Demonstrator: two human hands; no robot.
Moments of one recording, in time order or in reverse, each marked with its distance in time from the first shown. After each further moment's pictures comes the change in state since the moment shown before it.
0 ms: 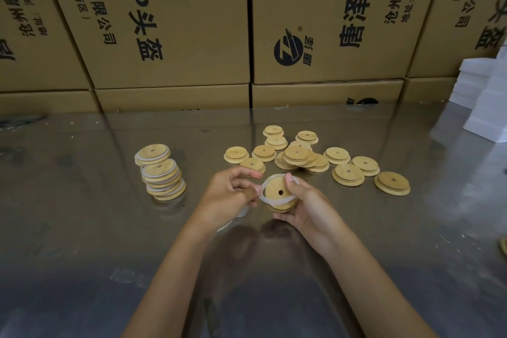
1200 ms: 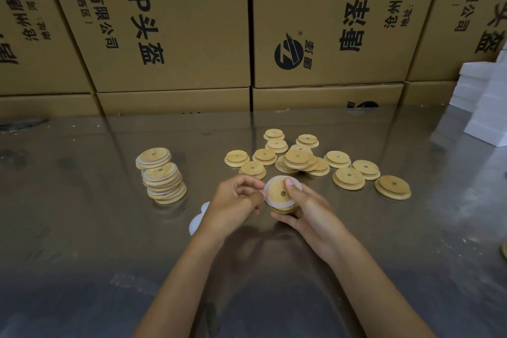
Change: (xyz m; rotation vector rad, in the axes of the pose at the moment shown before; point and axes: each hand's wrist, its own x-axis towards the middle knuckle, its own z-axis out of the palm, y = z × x) left_hand 0.012 -0.022 0.009 -0.025 0.049 -0.033; right_hand 0.003 0.007 -0.006 0.023 0.076 -0.030
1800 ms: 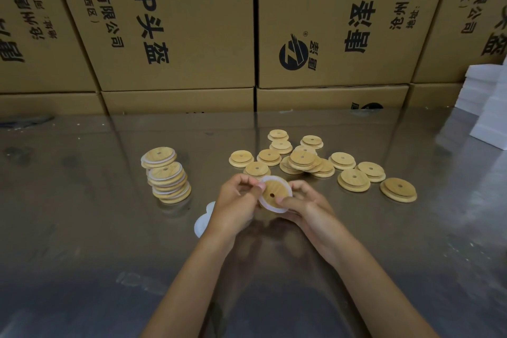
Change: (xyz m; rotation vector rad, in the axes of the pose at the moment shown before) left_hand -0.001 -0.001 0.006 -0.166 0.153 -0.061; right_hand -0.001 0.002 0.004 -0.151 -0.083 -0.093
